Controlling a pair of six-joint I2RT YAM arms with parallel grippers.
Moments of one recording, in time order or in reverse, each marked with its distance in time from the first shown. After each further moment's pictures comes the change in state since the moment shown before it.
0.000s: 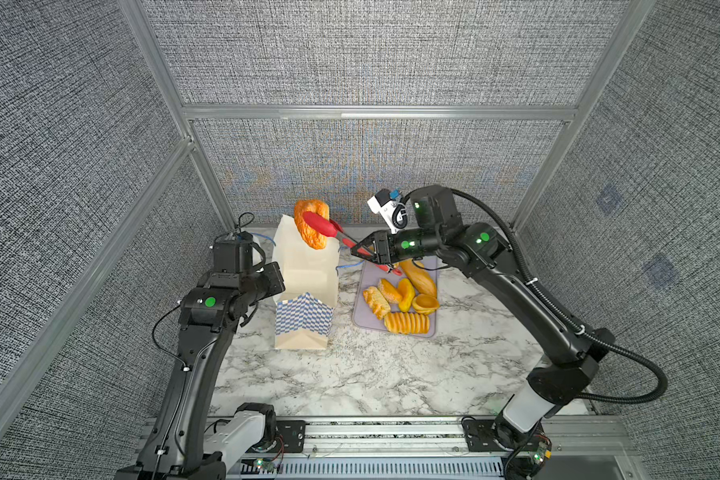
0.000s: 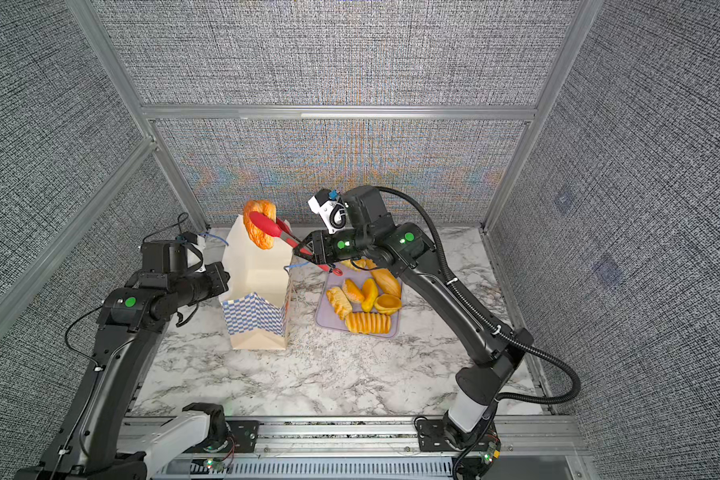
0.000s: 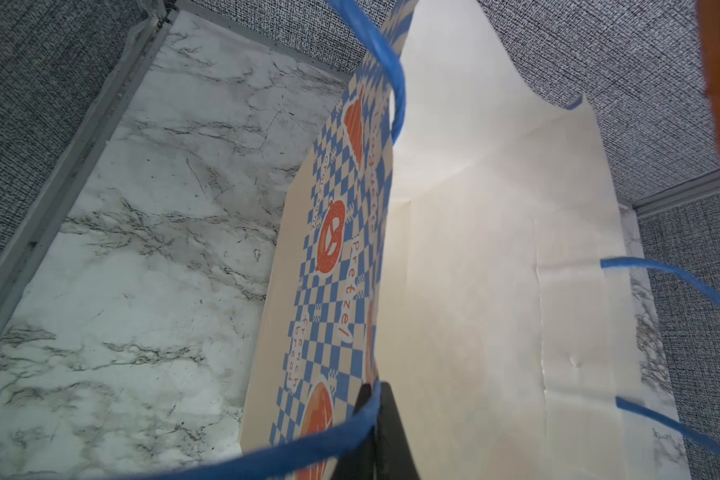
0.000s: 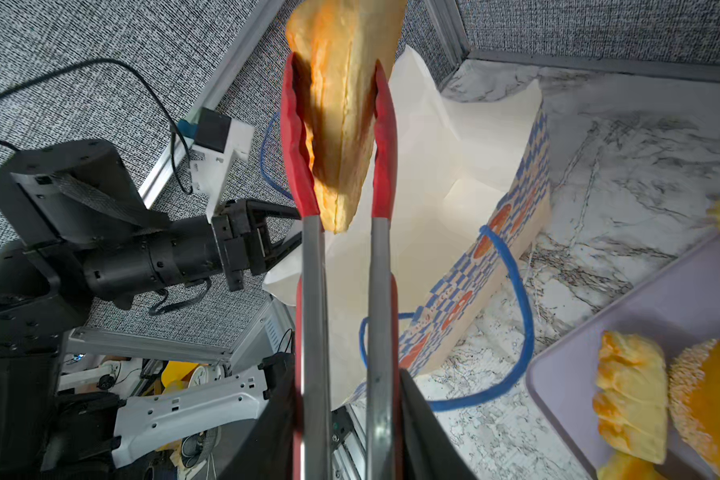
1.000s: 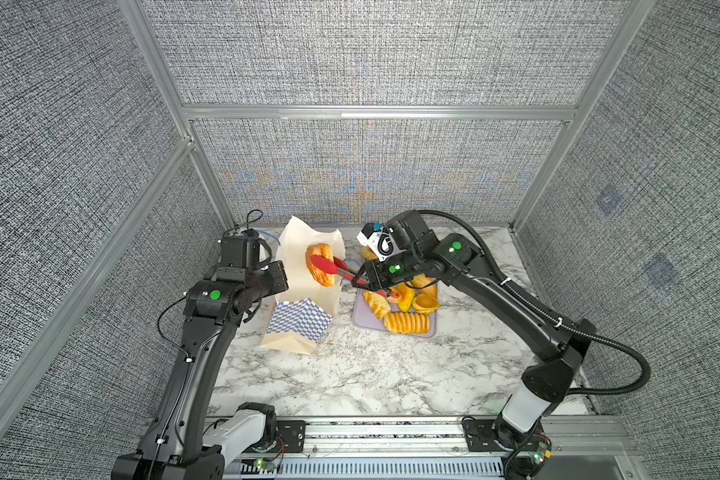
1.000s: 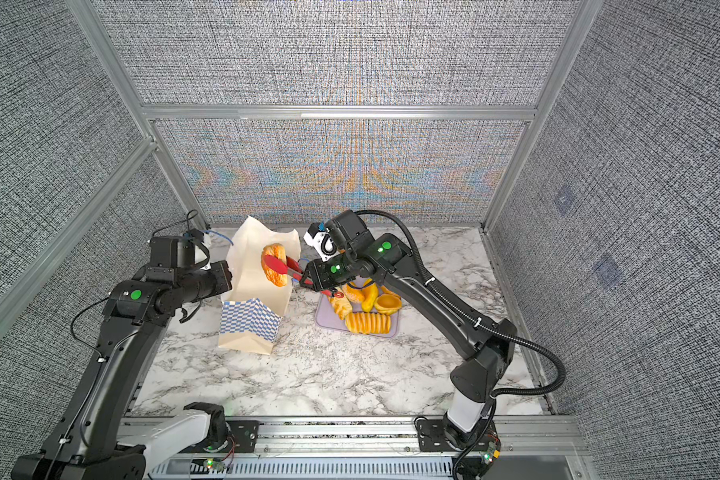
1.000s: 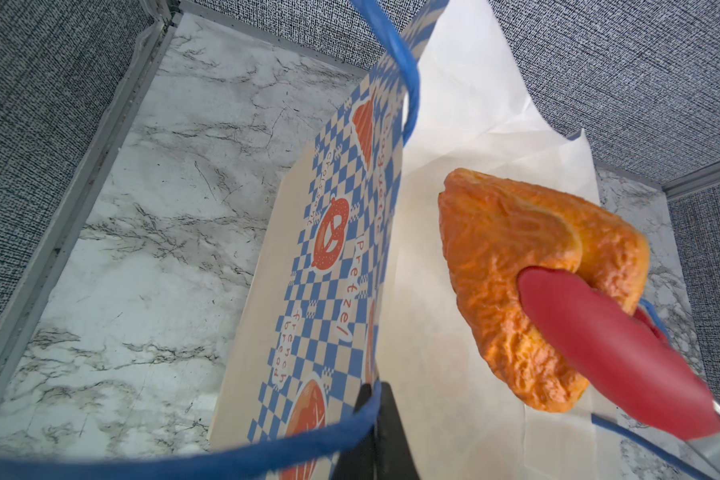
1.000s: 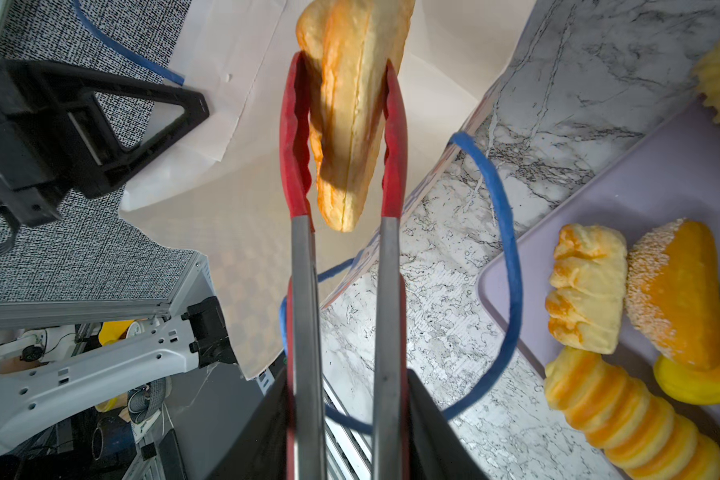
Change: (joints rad) left arm -0.047 0.042 0.032 -0.022 -0.056 0.018; right arm 0.052 0.037 -0.101 -0.143 0.102 -0.084
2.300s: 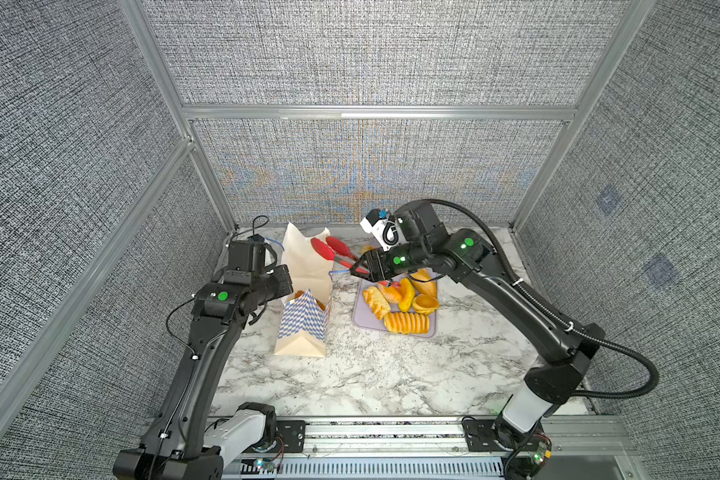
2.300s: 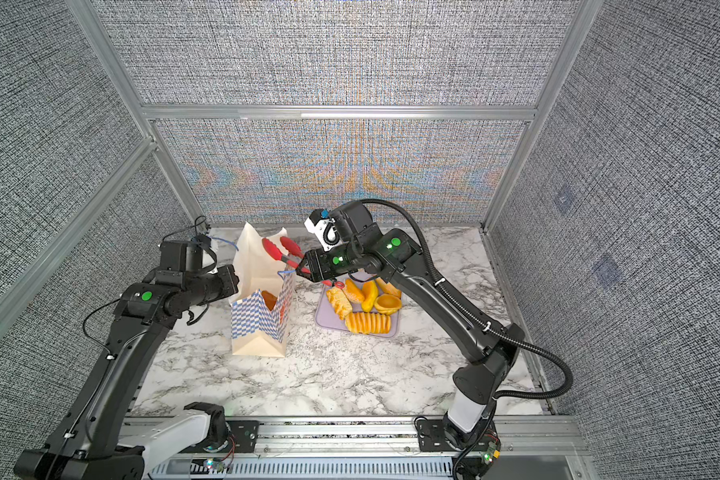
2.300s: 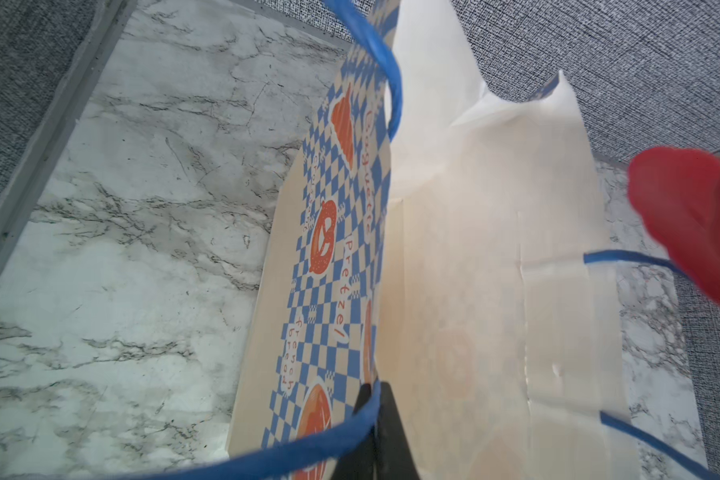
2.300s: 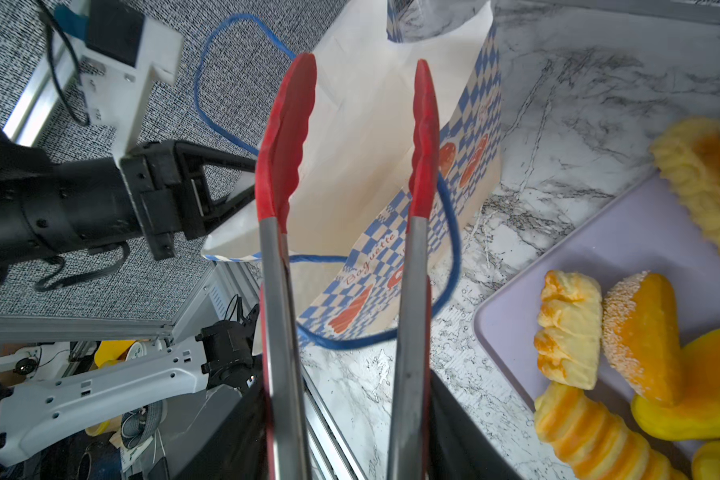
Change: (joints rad) left arm -0.015 -0.007 -0.091 0.069 0.046 -0.049; right arm -0.022 -0.032 0.071 0.035 0.019 -0.008
